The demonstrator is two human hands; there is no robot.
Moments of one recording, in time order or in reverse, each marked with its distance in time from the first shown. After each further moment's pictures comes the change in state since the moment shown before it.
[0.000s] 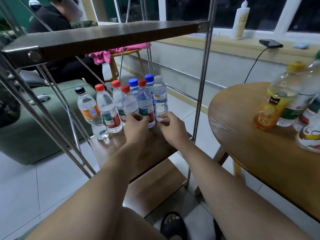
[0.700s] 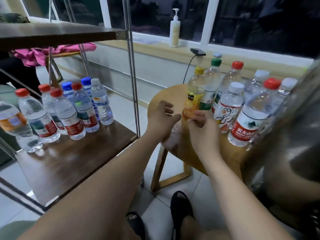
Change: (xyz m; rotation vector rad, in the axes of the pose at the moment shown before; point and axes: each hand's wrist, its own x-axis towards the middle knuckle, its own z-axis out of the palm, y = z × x) left_hand -0.171 0.107 0.158 0.018 -0.651 0.408; right_hand -0.141 0.023 -0.233 0.032 0.662 0.086
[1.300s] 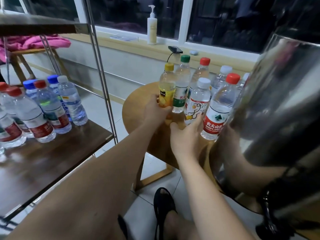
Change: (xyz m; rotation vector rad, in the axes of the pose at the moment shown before) left_hand 0.059 -0.007 0.097 -0.118 -0.025 -0.079; right_hand -0.009 0.026 -0.019 -0.066 0.185 0.148
